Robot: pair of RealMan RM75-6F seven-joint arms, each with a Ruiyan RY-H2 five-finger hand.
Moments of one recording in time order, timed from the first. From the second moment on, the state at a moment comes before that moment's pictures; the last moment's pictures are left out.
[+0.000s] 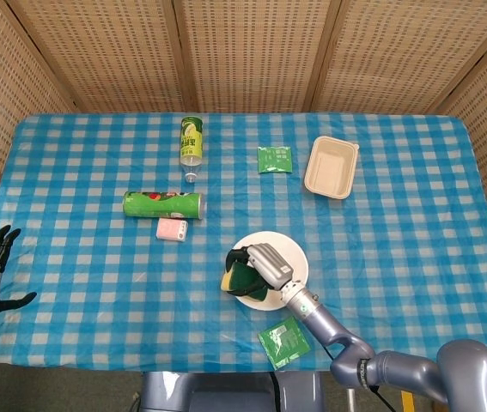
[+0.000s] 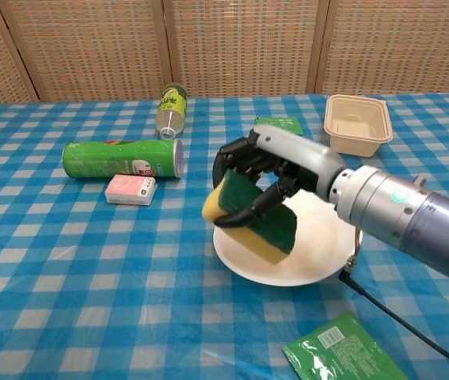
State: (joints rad) left arm -0.15 -1.07 -0.06 -1.73 1.33 1.35 0.10; right arm 0.75 -1.77 0.17 -1.31 -1.48 1.03 0.46
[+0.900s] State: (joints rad) left arm -0.13 -1.05 -0.04 -1.76 1.39 1.39 0.10; right arm 0.68 -1.50 0.16 -1.34 -1.30 0.97 -0.01
